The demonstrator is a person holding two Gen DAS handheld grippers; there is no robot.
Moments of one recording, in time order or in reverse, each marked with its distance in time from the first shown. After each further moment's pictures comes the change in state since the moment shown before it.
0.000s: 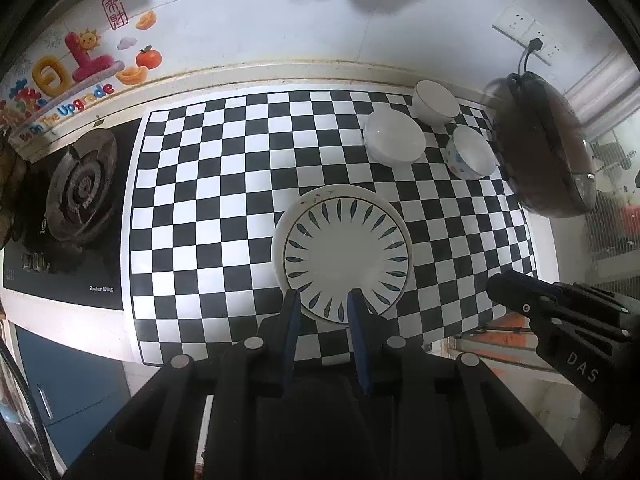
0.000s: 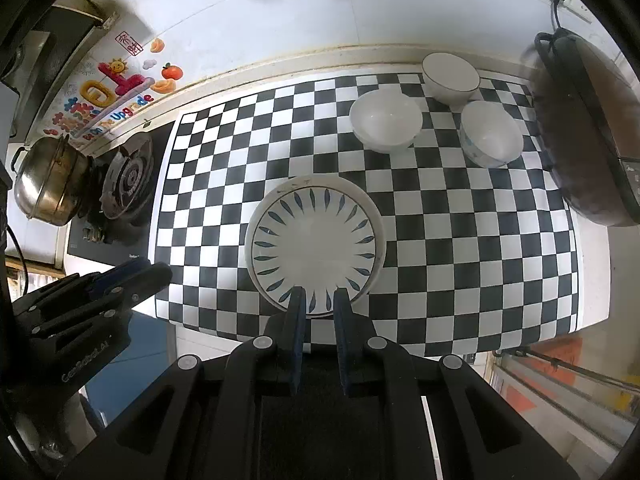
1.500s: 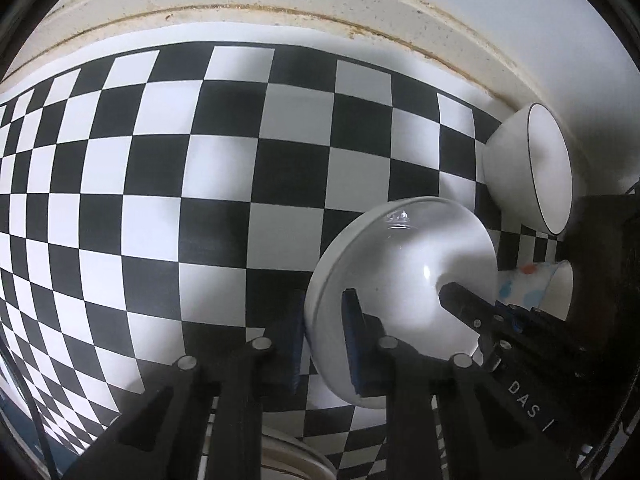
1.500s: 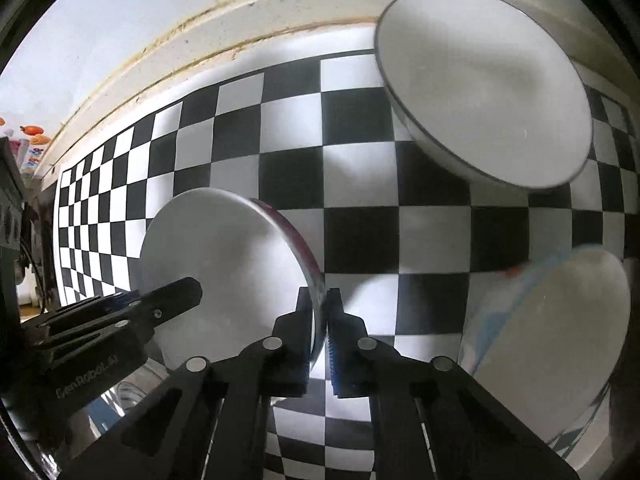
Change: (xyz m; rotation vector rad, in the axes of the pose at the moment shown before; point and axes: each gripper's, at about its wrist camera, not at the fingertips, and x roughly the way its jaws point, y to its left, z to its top) left arm 0.287 -0.047 0.215 -0.250 0.276 -0.089; right arm 0.278 -0.176 0.254 0.005 0.219 0.016
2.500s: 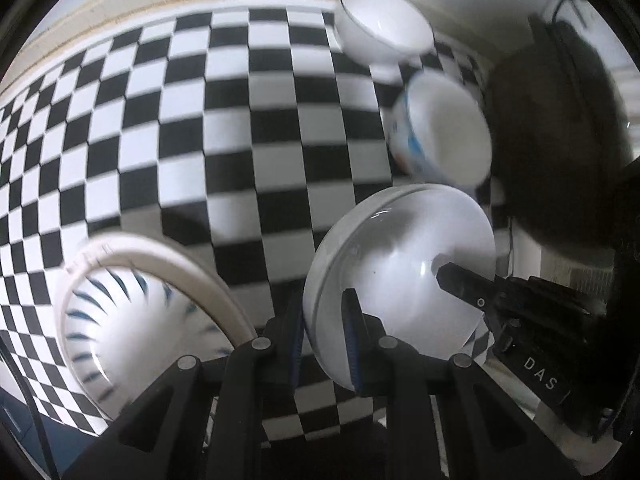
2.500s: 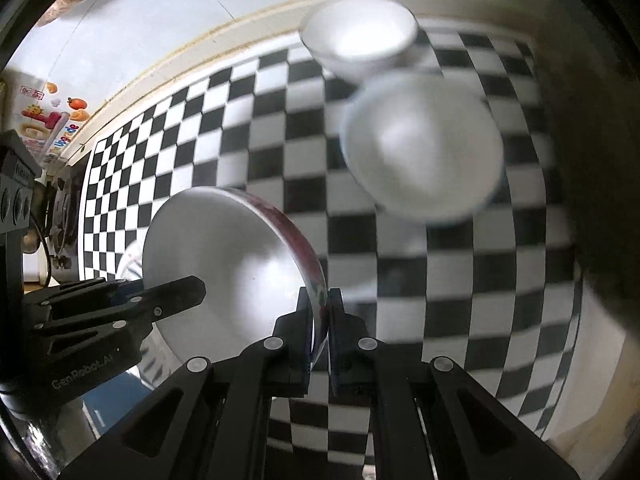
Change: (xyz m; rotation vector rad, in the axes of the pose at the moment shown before) left arm -0.038 -0.064 -0.152 0.226 0.022 -0.042; right arm -0.084 -0.048 -0.172 0.035 -0.091 0.040
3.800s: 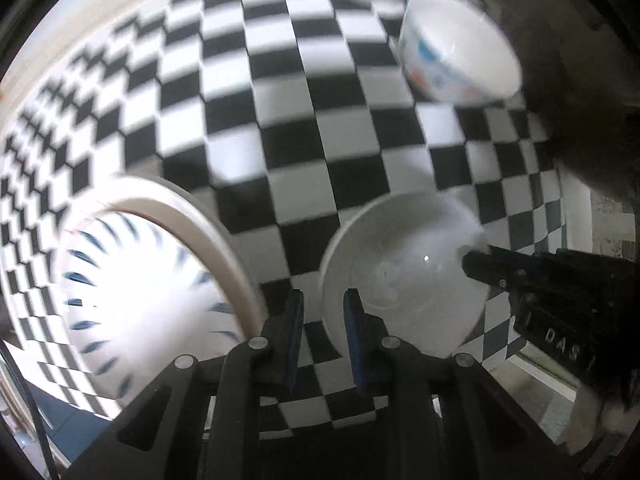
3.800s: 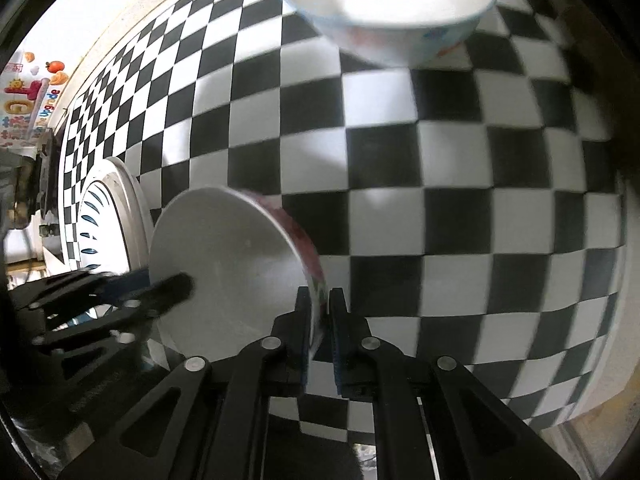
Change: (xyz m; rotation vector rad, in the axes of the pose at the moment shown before) left arm 0.039 -0.051 -0.028 0.076 -0.007 0.195; right arm 0.057 -0.021 -0.041 -0.008 0.141 -0.001
